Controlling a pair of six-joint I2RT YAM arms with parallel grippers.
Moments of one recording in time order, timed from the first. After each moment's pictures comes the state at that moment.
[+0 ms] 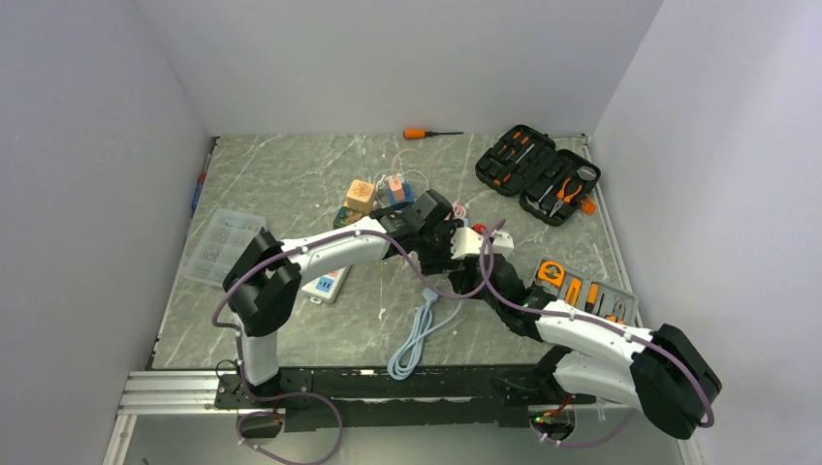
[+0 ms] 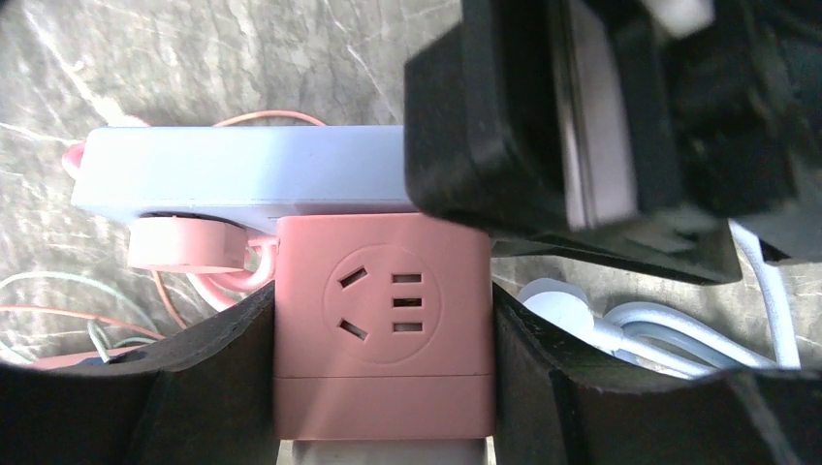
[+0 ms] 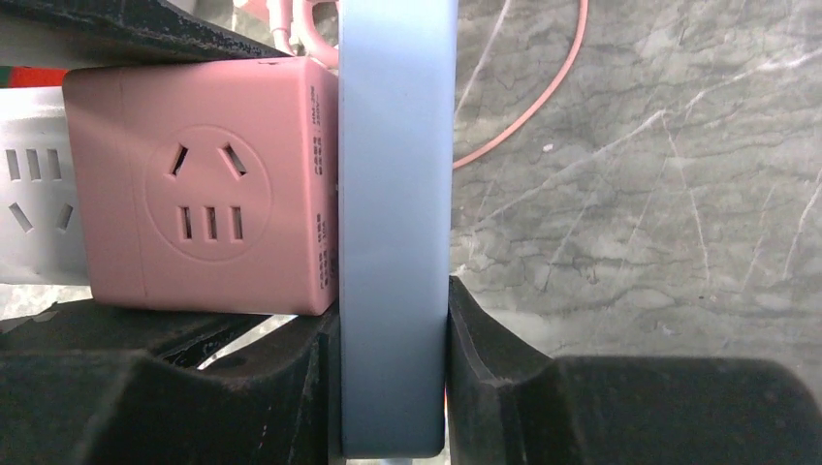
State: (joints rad) left arm -0.92 1.87 1.45 -0.45 0.27 0.64; right arm 0.74 1.07 0.36 0.12 0.30 0.73
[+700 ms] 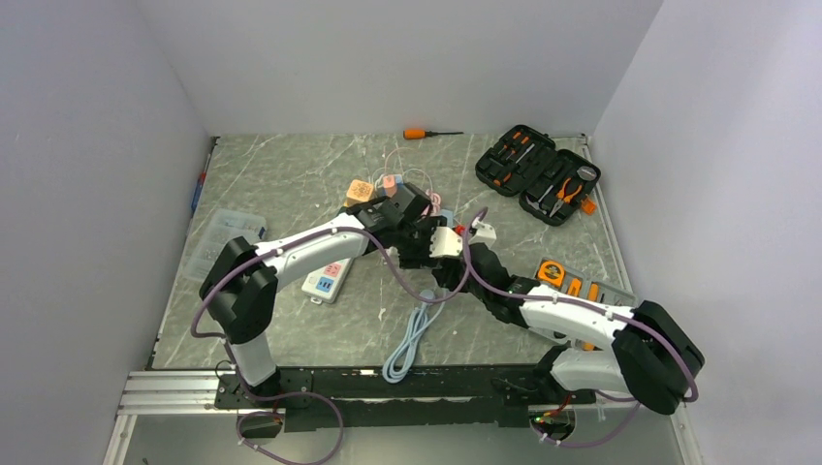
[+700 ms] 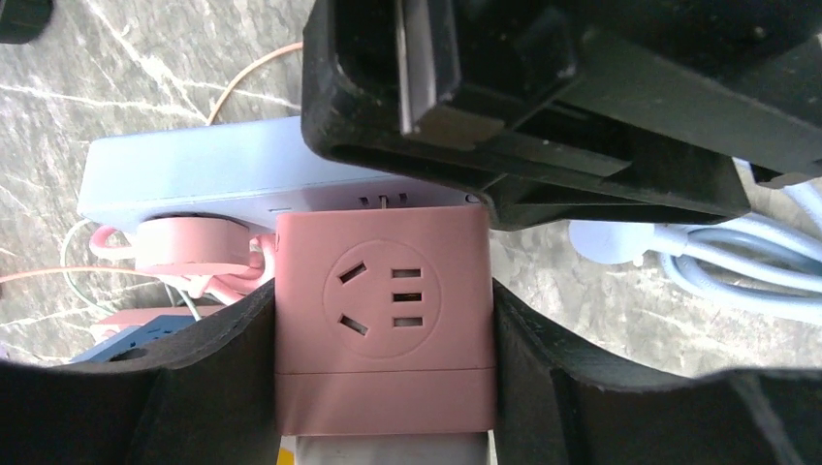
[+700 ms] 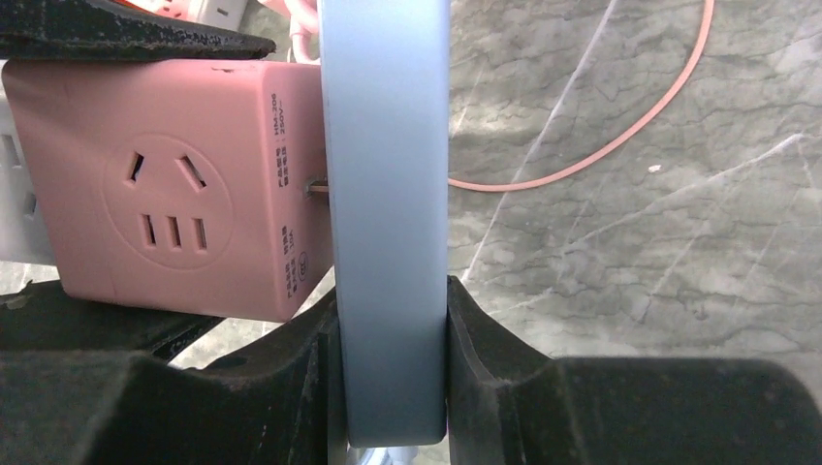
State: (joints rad) left arm -0.85 1.74 1.36 -0.50 0.28 0.83; right arm 0.76 1.20 0.48 0.11 0.23 0.76
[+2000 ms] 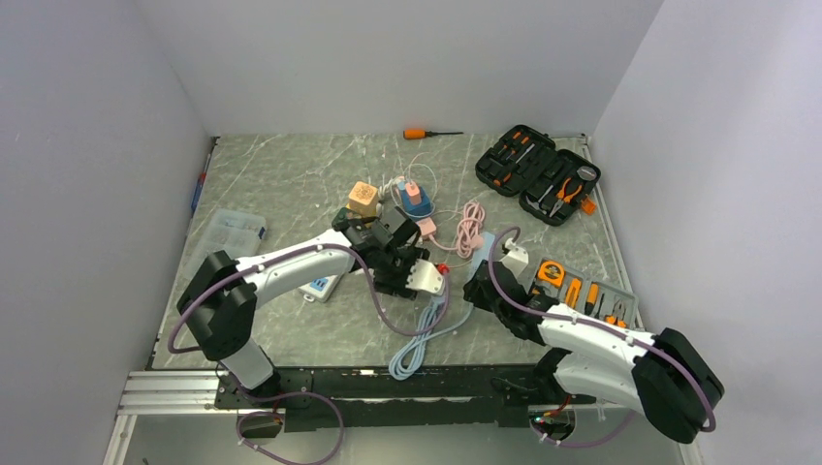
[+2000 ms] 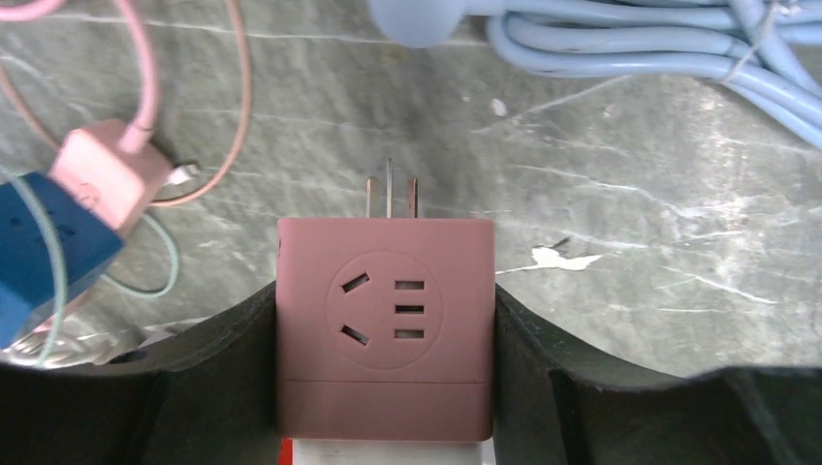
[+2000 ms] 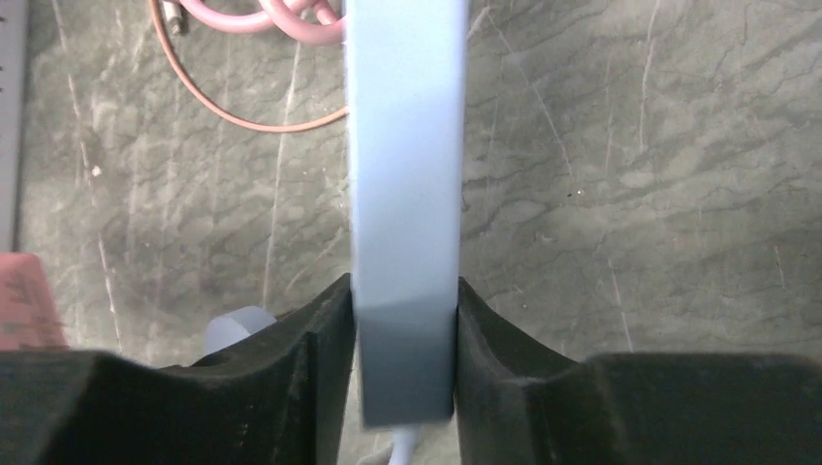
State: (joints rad) left arm -0.87 1.62 1.23 -0.69 0.25 1.00; right arm 0.72 1.05 0.33 -0.06 0.40 0.93
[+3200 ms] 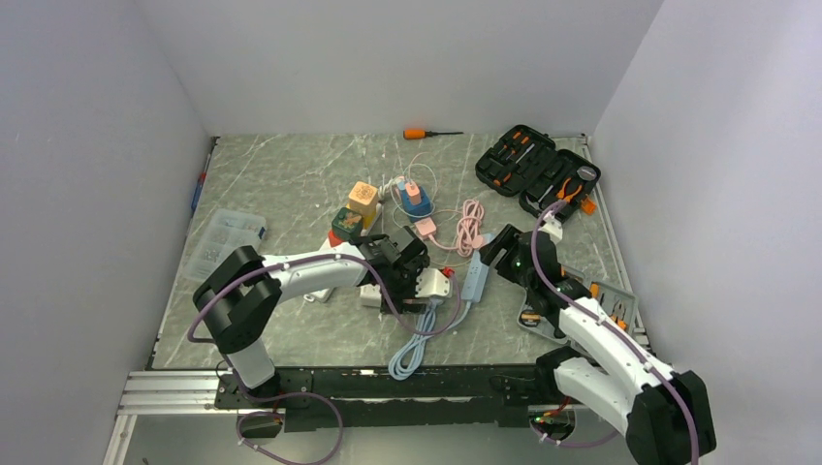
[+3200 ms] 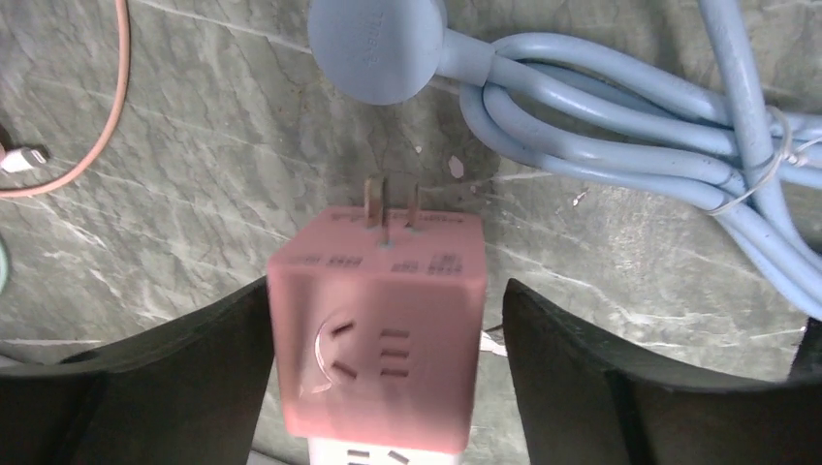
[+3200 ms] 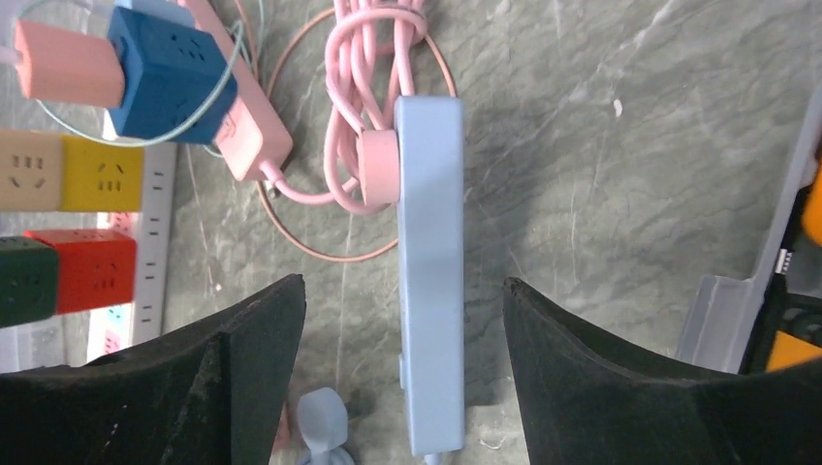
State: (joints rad) left arm -0.93 1.70 1.09 -0.51 0.19 0.73; right arm 0.36 0.89 0.47 -0.17 0.18 0.80
